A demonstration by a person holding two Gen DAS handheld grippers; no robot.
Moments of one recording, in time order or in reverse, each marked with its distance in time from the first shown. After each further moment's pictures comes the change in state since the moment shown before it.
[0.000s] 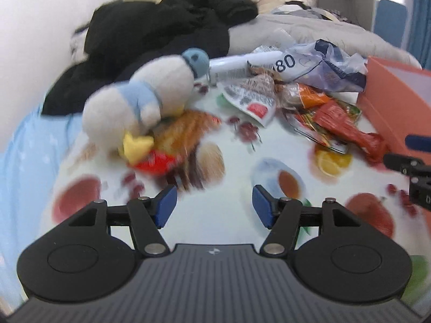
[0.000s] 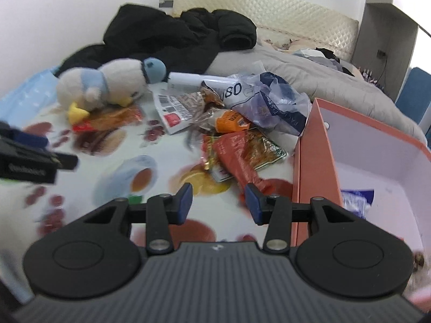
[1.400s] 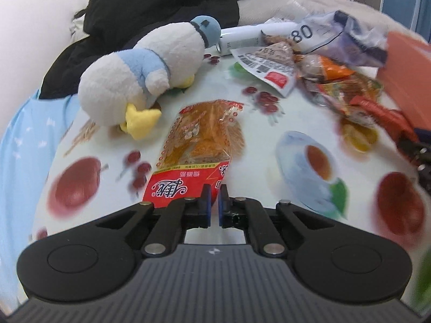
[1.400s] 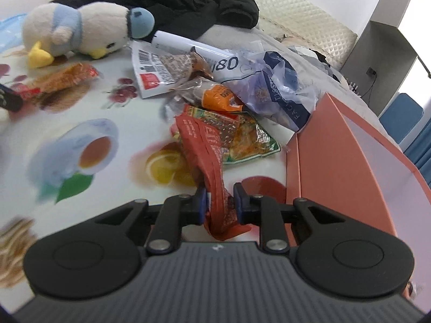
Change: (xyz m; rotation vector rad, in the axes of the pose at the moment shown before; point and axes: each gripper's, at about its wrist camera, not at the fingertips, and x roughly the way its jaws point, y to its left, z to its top) left arm 0.030 0.012 -0.023 -0.039 0.106 0.006; right arm 0.057 0.024 -0.013 -0.159 0.076 -0.154
